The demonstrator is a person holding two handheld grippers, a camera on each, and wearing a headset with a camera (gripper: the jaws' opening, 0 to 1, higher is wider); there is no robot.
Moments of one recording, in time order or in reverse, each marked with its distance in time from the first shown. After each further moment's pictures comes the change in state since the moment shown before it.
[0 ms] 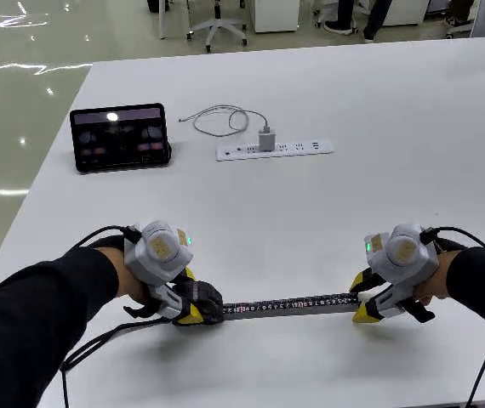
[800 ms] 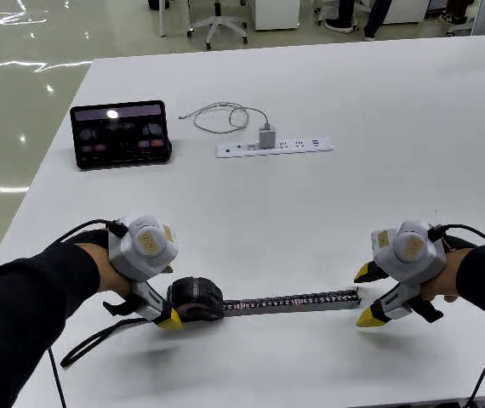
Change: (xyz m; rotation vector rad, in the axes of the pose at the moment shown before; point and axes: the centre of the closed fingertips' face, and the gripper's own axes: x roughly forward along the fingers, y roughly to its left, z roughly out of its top) left arm -0.017 -0.004 -0.034 -0.153 0.019 0.007; right arm -0.010 0.004 0.002 0.033 -0.015 -0.030
